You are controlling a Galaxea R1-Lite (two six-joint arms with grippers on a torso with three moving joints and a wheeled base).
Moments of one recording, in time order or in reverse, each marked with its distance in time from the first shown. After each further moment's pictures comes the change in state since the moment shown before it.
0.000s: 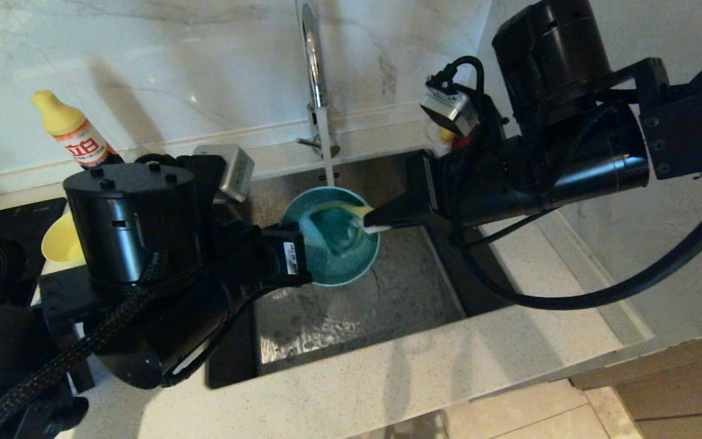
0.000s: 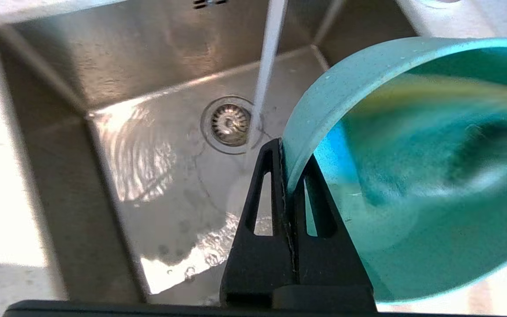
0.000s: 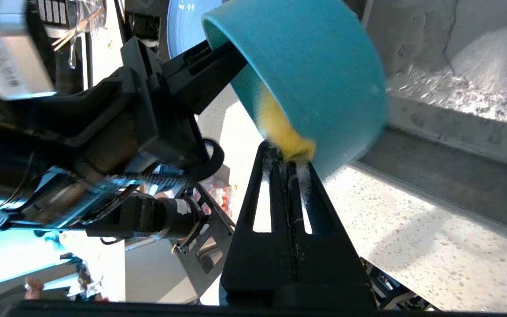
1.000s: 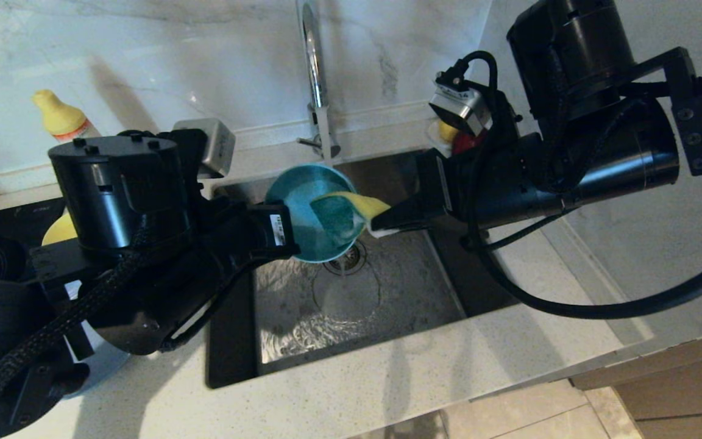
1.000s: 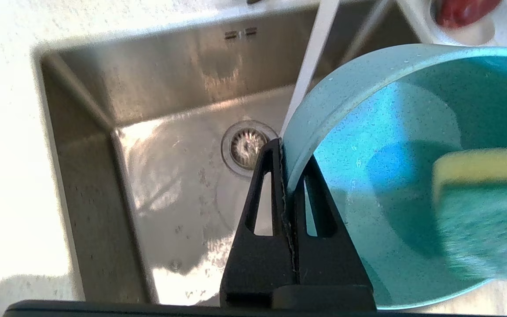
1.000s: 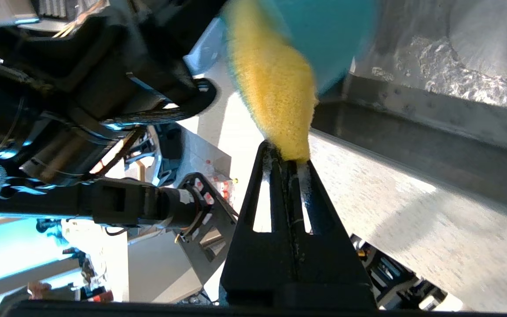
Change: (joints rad) left arm 0.054 0.009 -0.060 -0.003 0.009 0.004; right arm 0.009 -0.026 0.008 0.038 0.010 0.002
